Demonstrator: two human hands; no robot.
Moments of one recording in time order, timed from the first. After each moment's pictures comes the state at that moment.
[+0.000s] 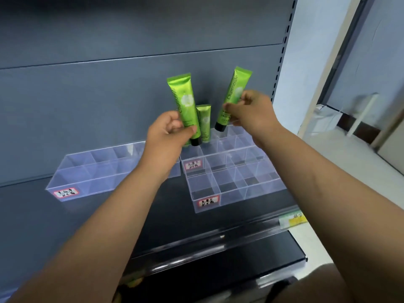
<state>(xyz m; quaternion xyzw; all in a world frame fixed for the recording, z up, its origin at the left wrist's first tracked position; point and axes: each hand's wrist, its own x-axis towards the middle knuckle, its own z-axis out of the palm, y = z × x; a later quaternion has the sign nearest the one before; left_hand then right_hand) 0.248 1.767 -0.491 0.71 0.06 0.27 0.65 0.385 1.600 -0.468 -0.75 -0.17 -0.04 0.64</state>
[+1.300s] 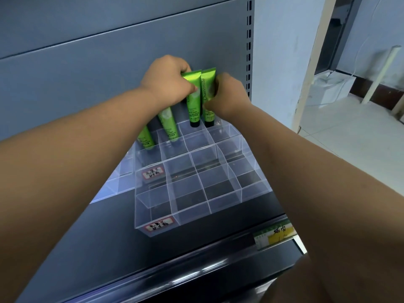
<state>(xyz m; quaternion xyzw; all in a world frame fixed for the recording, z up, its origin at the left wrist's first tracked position) 0.446 1.727 -0.444 0.96 0.04 0.21 0.16 0.505 1.574 -0.510 -0.88 -0.22 -0.10 0.40</state>
